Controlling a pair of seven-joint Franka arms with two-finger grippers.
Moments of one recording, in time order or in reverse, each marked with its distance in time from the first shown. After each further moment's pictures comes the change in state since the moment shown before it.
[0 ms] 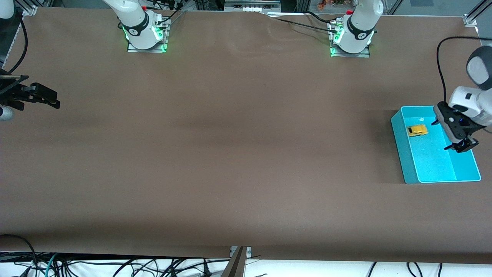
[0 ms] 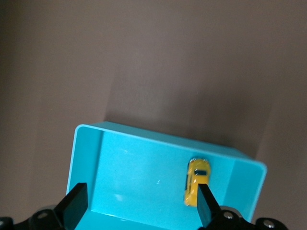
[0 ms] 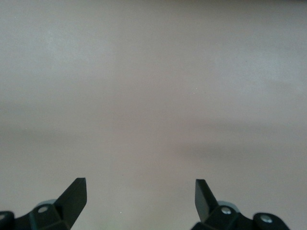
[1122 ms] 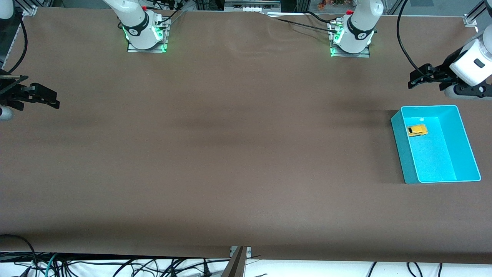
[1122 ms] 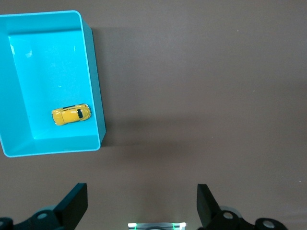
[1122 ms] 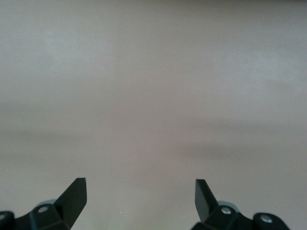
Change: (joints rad) left arm -0.204 -0.197 -0.003 0.174 -0.043 -0.567 -1.413; right arm 0.000 0.000 -0.002 0.000 0.001 0.000 0.000
